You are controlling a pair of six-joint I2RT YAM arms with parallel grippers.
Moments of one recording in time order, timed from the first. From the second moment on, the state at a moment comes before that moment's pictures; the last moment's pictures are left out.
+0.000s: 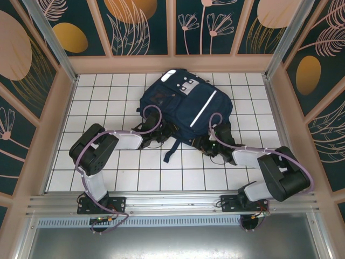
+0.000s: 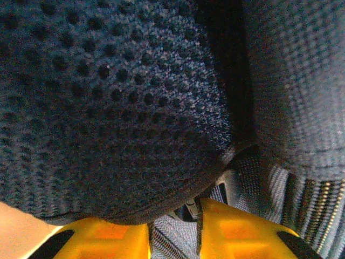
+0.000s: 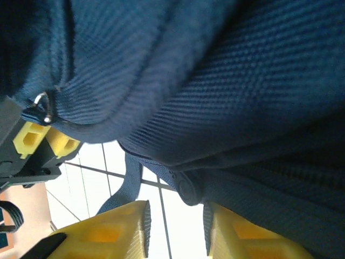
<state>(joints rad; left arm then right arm) -0.67 1.85 0.87 0.29 0.20 -1.23 0.46 1.41 0.42 0.25 -0.47 0.94</state>
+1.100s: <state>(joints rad) -0.68 1.86 0.86 0.29 0.18 -1.22 0.48 1.23 0.44 0.03 -0.30 0.86</state>
